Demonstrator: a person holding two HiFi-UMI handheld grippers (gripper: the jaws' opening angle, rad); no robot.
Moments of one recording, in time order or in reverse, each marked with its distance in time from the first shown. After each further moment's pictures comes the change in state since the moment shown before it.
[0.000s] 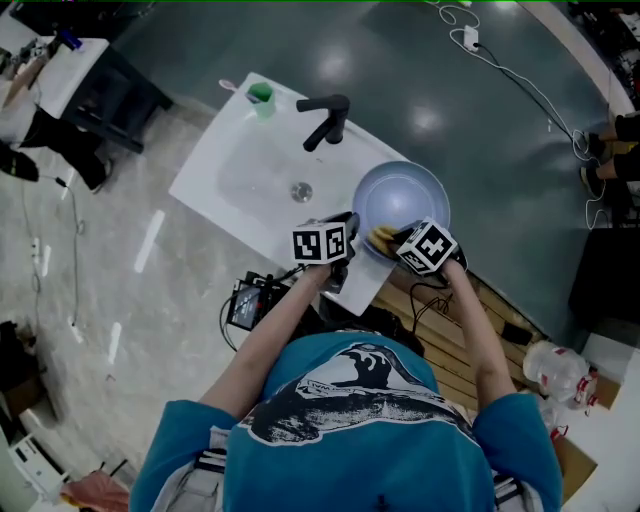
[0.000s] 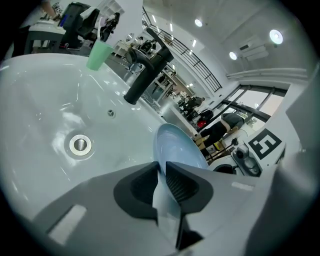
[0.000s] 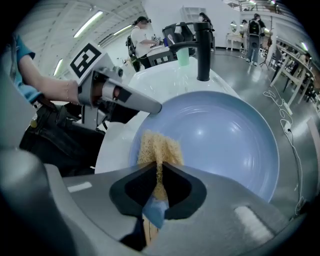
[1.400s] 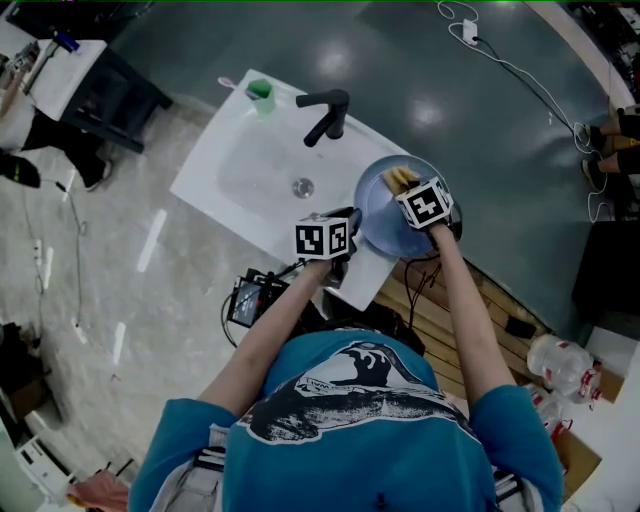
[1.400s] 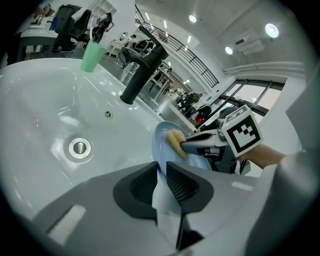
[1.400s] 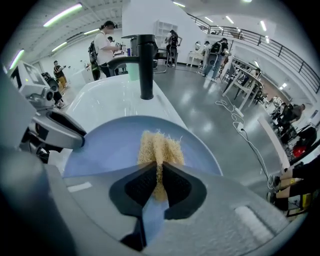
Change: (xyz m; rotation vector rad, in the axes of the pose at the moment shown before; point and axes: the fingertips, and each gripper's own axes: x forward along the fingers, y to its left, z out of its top) left arm -0.001 -0.003 -0.001 0.054 0.029 -0.003; right arm -0.018 -0.116 0.046 0.222 -0.136 -0.424
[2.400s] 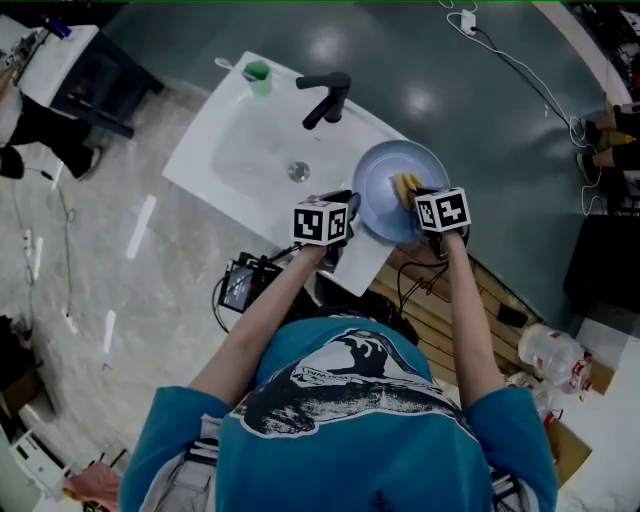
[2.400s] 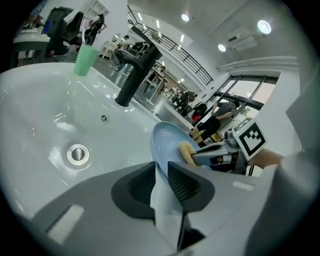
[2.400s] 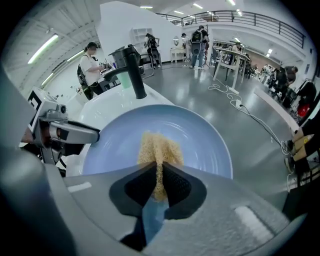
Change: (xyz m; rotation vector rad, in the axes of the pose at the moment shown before) left arm 0.000 -0.003 0.001 0.068 0.003 -0.015; right arm -0.024 0.000 -0.049 0.237 -0.030 0.072
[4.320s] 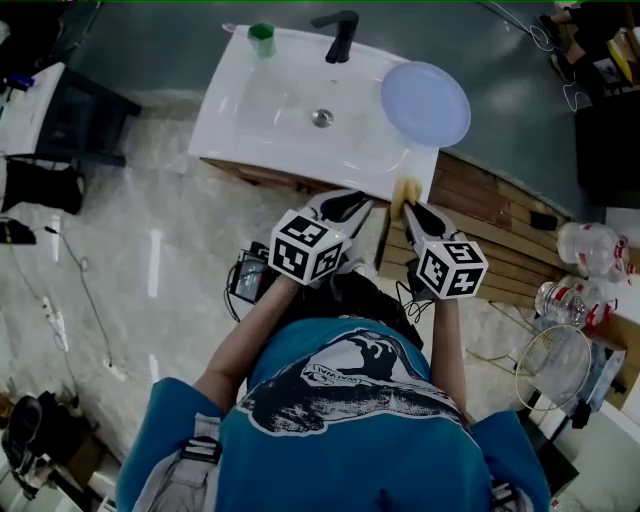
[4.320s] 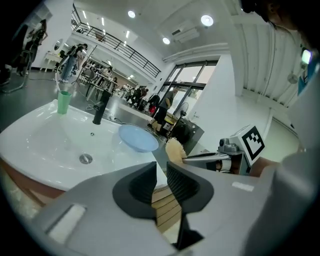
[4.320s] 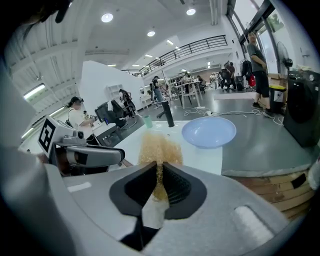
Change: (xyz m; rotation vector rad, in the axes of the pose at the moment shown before) left arm -0.249 -0.053 -0.073 0.447 0.061 -0.396; right arm -0.143 0.292 -0.069 0.466 -0.539 -0.097
